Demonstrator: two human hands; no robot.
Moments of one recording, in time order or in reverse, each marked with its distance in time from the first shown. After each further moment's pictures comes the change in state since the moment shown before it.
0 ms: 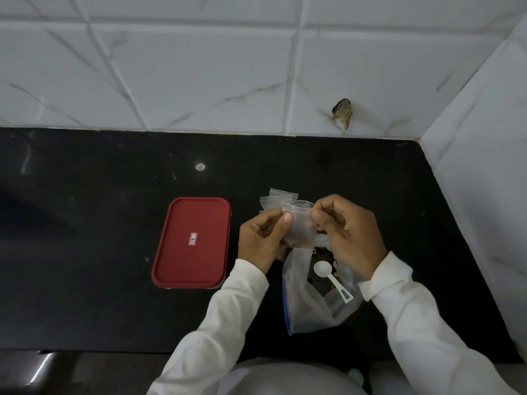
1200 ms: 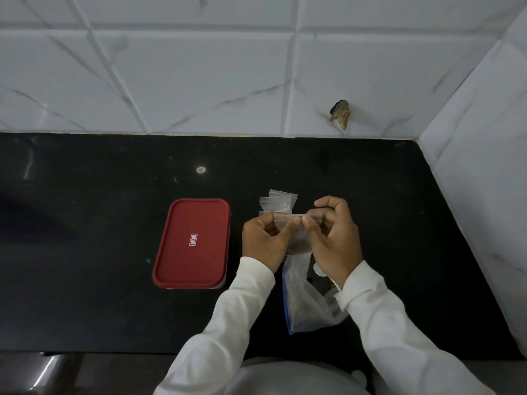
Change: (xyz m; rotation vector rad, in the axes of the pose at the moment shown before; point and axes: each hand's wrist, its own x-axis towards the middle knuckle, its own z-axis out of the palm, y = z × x) left_hand -0.007 0.018 0.010 0.211 0.041 -0.148; right_hand -0.013 0.005 0.032 0.171 0.158 0.183
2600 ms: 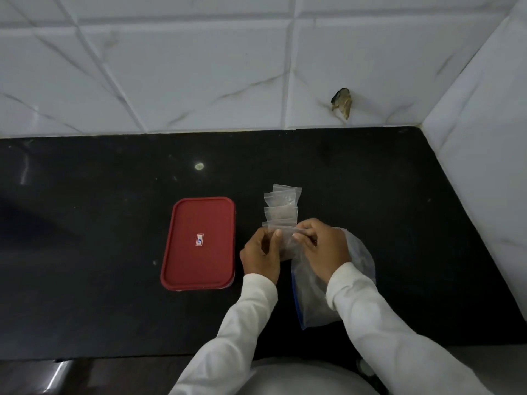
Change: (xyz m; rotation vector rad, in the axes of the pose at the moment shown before) left_hand 0.006 -0.067 -0.008 0.144 0.157 -0.092; right_hand 0.001 0.051 0.031 -0.375 -0.128 0.121
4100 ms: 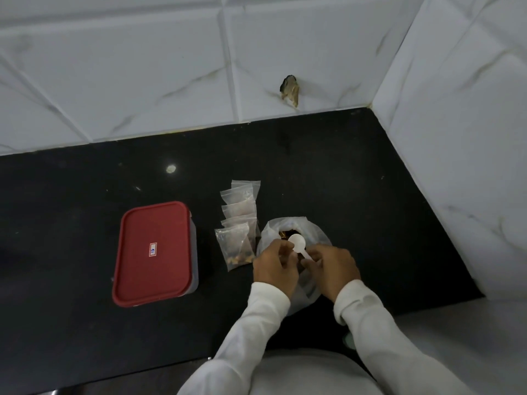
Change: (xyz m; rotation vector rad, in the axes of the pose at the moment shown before) left_hand -0.055 0.024 0.067 0.299 -0.304 -0.057; right_hand -0.046 0.074 -0.048 -0.294 -0.124 0.309
